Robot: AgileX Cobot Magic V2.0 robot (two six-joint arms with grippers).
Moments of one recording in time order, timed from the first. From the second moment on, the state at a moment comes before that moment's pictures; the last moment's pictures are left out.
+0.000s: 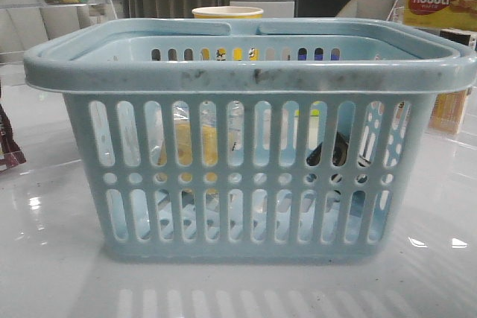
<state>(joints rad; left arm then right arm) -0.10 0.01 0.01 -0.09 0.04 0.18 0.50 0.52 -0.81 0.07 0.95 -0.11</state>
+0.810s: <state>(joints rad) -0.07 0.00 0.01 -0.11 -0.01 0.18 0.50 0.52 -0.81 0.08 0.96 -0.11</state>
